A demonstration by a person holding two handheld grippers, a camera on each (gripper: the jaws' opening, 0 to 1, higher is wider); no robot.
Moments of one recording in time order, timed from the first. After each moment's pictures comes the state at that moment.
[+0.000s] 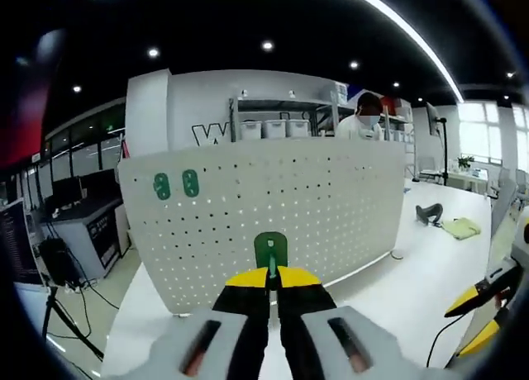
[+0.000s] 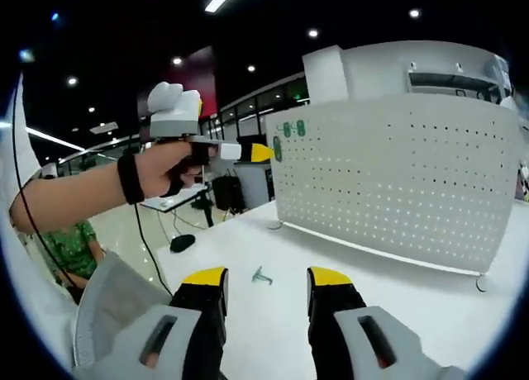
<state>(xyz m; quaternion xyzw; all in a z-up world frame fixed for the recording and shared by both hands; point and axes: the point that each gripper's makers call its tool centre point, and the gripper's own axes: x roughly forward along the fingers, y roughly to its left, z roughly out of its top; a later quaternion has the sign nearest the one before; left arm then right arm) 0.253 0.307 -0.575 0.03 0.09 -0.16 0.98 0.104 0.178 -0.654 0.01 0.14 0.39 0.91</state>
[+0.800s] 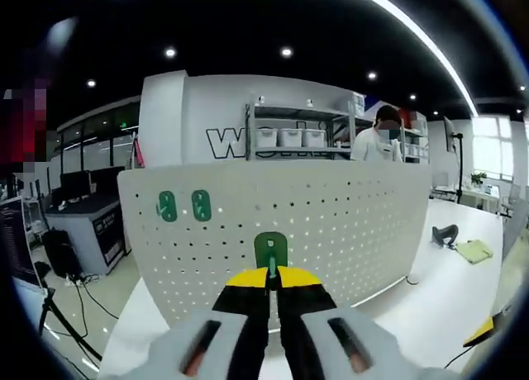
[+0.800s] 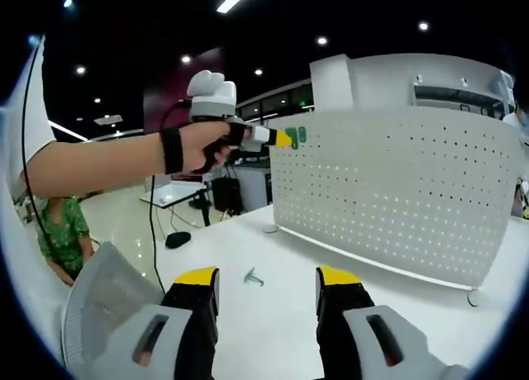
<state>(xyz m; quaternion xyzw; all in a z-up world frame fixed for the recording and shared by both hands) 0.303 0.308 -0.551 0.01 0.07 -0.13 0.99 0.106 0.170 -0.651 -0.02 0.11 0.40 0.91</state>
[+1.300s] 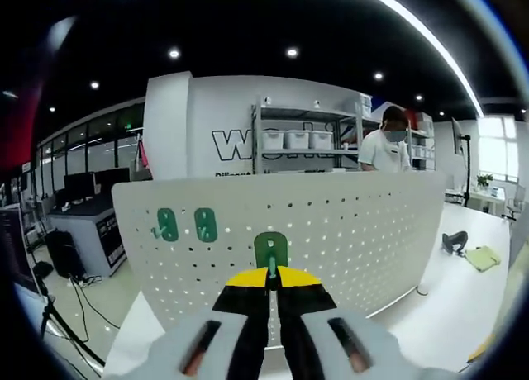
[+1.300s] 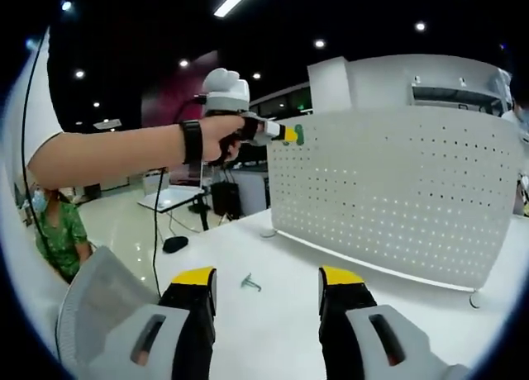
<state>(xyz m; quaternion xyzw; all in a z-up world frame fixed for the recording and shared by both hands) 0.344 0.314 -0.538 0.00 0.07 -0.11 0.99 0.117 0.169 -0.652 -0.02 0.11 0.39 0.91</state>
